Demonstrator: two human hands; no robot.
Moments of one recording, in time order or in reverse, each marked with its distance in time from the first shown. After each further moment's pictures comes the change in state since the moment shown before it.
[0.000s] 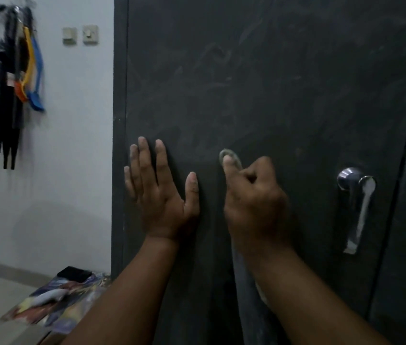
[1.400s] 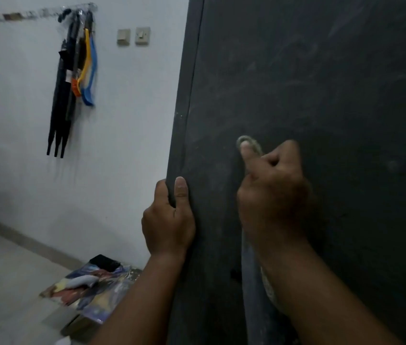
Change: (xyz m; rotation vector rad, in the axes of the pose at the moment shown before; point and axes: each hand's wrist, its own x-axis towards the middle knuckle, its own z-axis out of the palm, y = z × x) left_hand -0.014 -0.080 -0.026 -0.226 -0.082 -0.486; right_hand 0.016 -0.067 0.046 0.181 0.044 0.179
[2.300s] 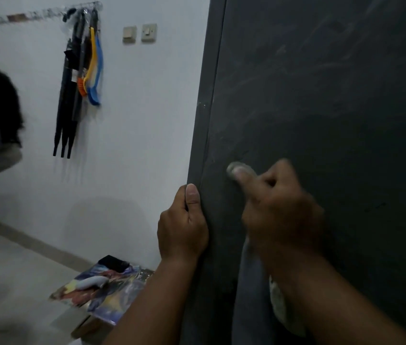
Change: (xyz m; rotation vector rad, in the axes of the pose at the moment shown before) left_hand -0.002 -0.036 -0.011 -0.063 -0.175 0.008; right_hand -0.042 -0.003 0.017 0.021 -0.041 -0.199
